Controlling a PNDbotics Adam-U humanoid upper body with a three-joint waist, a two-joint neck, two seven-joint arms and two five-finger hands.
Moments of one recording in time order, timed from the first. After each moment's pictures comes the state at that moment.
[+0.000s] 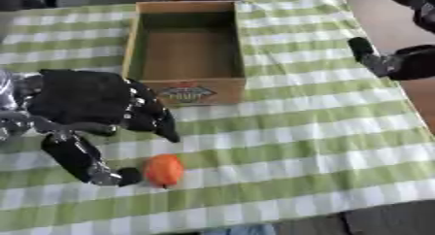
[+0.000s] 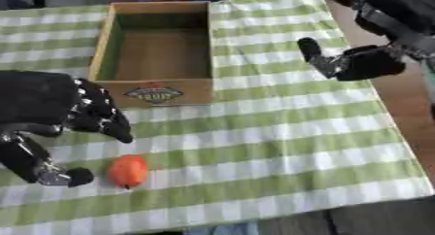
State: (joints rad) left arm -0.56 0.87 -0.51 -1.92 -0.53 -0.56 -0.54; right arm -0.60 -0.58 0.09 -1.75 0.51 -0.55 0.38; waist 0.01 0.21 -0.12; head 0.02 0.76
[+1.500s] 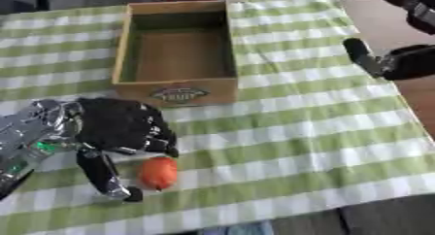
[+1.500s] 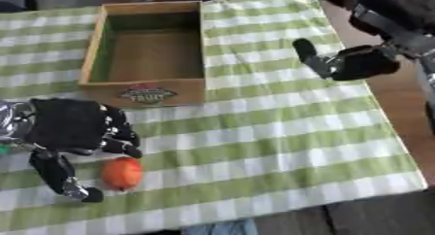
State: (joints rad) left arm -0.56 0.77 -0.61 -1.78 -0.94 -0.64 -0.46; right arm -0.60 -0.58 0.09 -1.75 0.51 -0.55 0.39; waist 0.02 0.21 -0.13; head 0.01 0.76
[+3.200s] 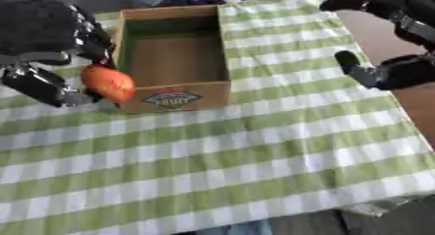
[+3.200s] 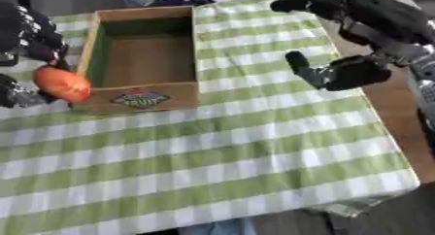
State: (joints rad) left arm -0.75 0.86 -0.33 -1.64 -0.58 -0.70 -0.41; right arm -0.59 -0.58 0.12 -1.75 0.49 -0.56 0.43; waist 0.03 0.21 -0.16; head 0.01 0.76
